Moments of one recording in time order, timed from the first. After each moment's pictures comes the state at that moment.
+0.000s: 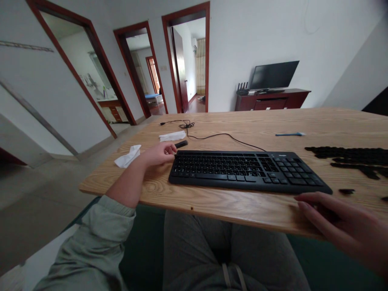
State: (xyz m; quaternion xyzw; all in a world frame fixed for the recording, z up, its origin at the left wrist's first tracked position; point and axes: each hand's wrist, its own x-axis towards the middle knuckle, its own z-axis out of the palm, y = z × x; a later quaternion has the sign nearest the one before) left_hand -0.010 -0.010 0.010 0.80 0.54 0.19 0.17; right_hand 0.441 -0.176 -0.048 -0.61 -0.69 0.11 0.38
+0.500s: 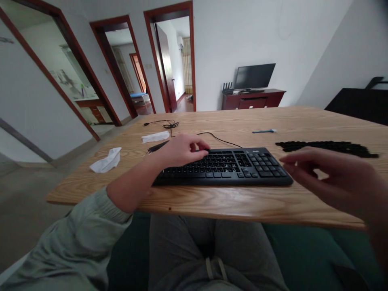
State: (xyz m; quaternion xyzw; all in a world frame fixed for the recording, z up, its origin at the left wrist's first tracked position) left_hand 0.138 -0.041 0.056 0.89 0.36 0.23 0.17; right_hand 0.471 -0.150 0.020 -0.49 -0.78 -0.01 0.38
